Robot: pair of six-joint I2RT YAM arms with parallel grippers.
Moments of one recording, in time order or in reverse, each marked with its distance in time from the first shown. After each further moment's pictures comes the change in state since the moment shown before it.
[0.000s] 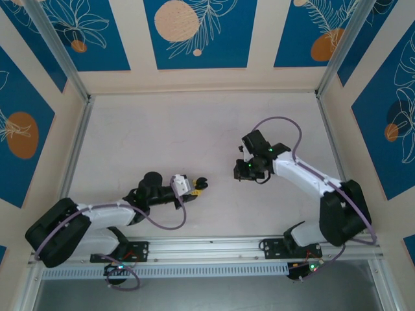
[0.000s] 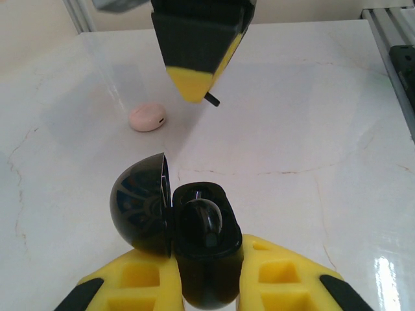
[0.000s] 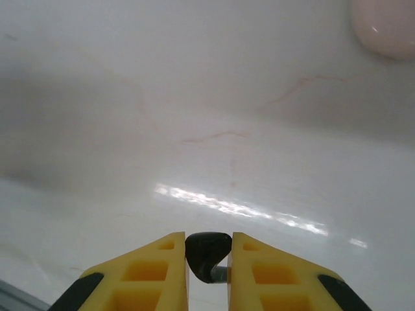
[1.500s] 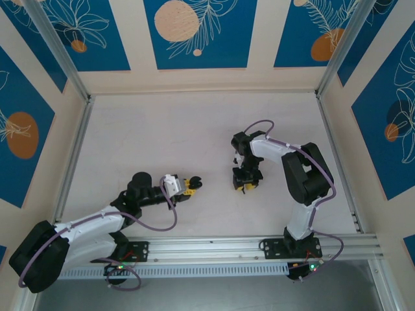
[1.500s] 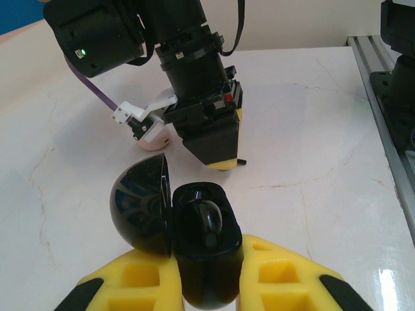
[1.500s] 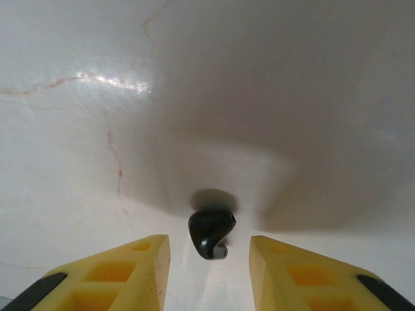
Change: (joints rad) left arm 0.066 -0.265 -0.021 -0.194 0.086 0.001; right arm -0.026 0.485 0.246 -0.359 0.034 -0.200
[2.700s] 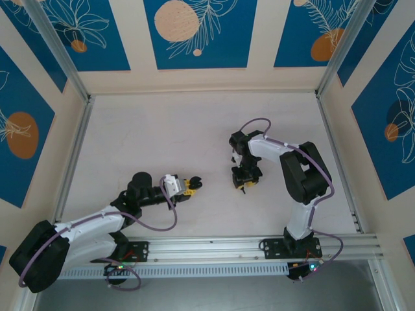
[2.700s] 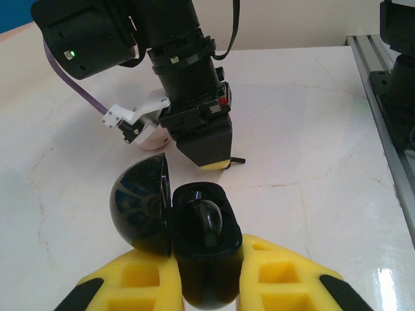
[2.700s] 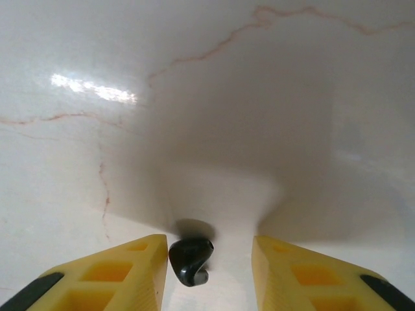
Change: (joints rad) left arm 0.000 0.003 0.000 0.000 0.000 0.000; right arm 0.007 0.008 0.019 0.024 0.076 -0.075
